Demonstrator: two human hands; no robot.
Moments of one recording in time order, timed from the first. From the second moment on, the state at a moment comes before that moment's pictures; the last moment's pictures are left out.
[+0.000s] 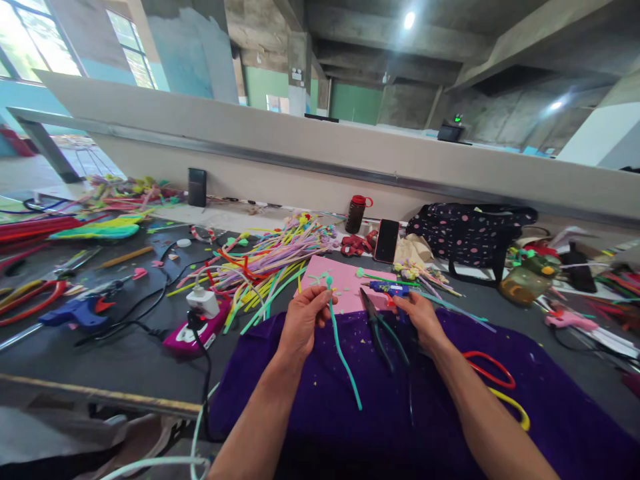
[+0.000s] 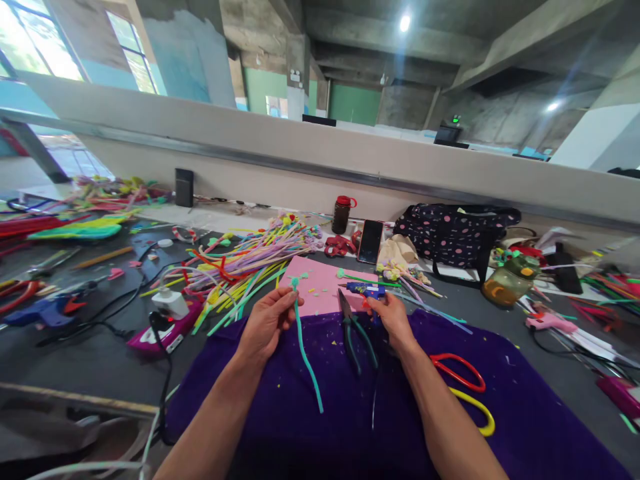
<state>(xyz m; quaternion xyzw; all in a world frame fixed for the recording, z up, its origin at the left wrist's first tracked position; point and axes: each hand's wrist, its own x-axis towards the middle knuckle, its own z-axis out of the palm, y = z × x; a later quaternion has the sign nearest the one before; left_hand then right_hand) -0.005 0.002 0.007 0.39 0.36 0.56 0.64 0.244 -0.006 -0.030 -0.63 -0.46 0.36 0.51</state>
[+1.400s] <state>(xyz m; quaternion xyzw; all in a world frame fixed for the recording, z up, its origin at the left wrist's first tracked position) -0.012 0.006 0.004 0.38 0.33 0.54 0.68 0.166 0.049 -0.005 -0.46 -0.87 0.14 0.12</state>
